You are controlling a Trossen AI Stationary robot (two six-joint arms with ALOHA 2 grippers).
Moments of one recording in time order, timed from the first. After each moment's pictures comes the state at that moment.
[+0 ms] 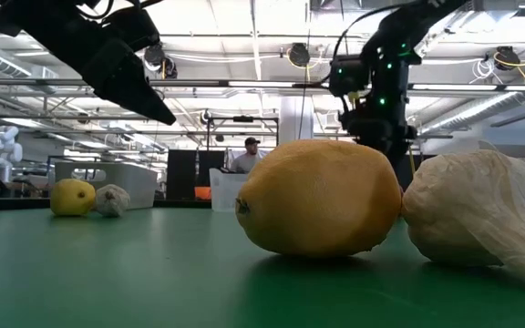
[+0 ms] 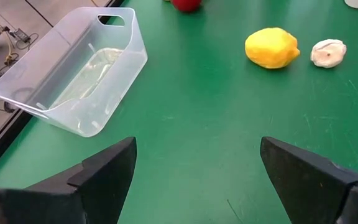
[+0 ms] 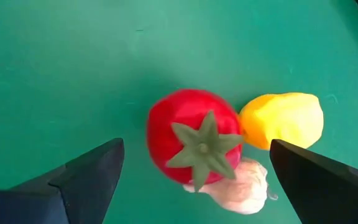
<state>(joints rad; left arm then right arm) -0.18 1.10 0.56 -0.14 -0.50 -0.15 -0.49 1.61 1.10 -0.89 0.16 0.25</state>
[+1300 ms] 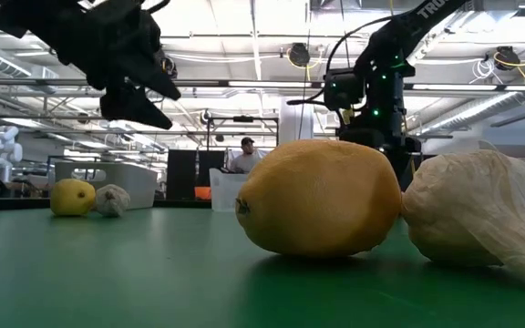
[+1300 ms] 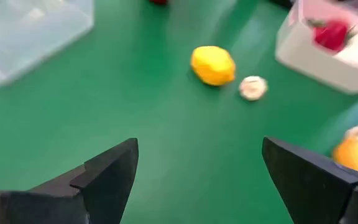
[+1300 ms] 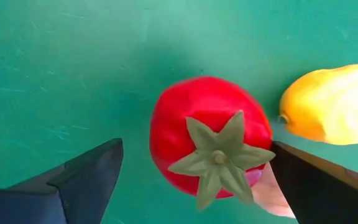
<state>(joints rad) -0.19 1.10 0.56 -0.08 -0.29 -0.59 -0.47 1.68 1.09 -0.87 0.08 0.41</state>
